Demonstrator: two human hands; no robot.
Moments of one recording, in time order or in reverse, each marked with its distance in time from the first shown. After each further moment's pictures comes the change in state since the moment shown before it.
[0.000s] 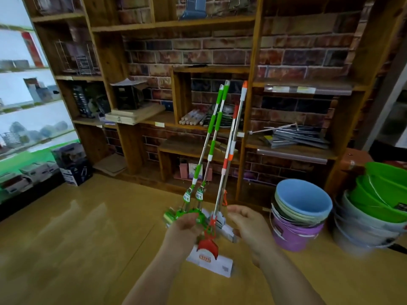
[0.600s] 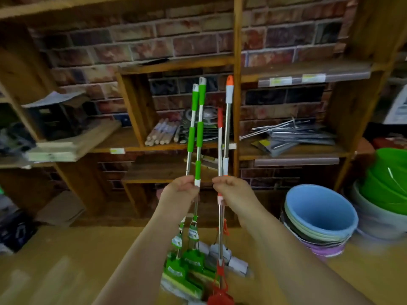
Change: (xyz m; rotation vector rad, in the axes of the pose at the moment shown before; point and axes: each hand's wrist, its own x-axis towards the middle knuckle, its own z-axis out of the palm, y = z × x) left_hand 0.374 0.172 -0.014 0.144 -0.143 0.179; right_hand 0.365 -0.107 0.076 0.046 0.156 -0.019
